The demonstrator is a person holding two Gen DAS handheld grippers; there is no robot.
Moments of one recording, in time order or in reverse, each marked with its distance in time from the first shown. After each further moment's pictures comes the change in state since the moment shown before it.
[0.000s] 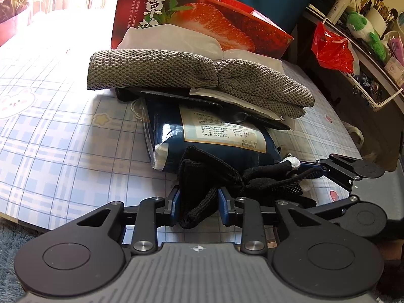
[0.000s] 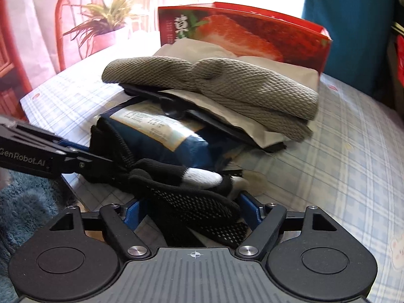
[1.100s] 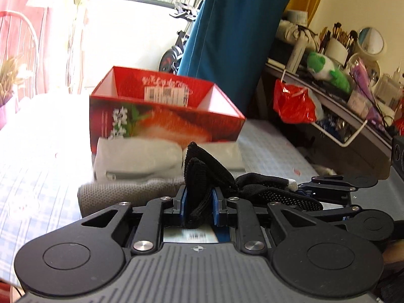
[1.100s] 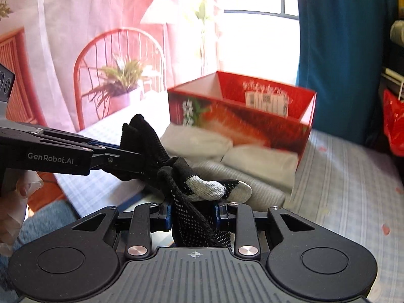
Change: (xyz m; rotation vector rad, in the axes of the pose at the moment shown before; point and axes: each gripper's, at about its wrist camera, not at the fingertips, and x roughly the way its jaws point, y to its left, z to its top) left arm -0.065 -0.044 0.057 0.142 -0.282 -0.044; right arm -0.082 -0.013 0.053 0.016 -0.229 0.049
